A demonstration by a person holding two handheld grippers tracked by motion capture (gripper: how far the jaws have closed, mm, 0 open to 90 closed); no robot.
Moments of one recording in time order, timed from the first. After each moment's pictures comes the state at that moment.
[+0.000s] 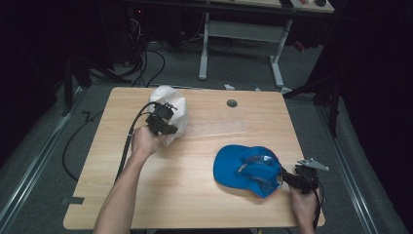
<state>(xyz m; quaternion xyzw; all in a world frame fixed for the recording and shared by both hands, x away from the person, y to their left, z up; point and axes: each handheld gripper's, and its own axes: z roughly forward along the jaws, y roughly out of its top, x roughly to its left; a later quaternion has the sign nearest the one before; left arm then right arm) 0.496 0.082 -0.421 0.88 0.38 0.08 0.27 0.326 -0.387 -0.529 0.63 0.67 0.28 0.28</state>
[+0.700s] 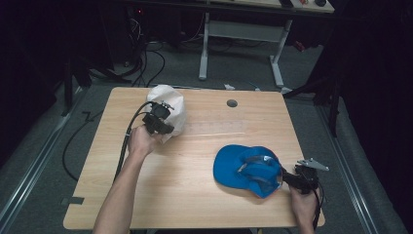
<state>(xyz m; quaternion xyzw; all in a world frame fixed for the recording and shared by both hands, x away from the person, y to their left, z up) 0.498 0.091 -0.426 0.87 0.39 0.12 0.26 0.326 -0.387 -0.529 0.62 0.67 0.28 0.28</state>
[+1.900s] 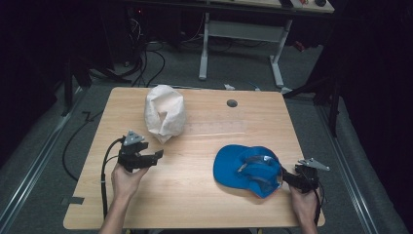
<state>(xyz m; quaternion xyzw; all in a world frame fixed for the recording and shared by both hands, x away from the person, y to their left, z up) 0.382 0.160 -0.471 0.77 0.45 0.14 0.42 0.327 -0.388 -0.529 0.63 0.67 0.29 0.27</state>
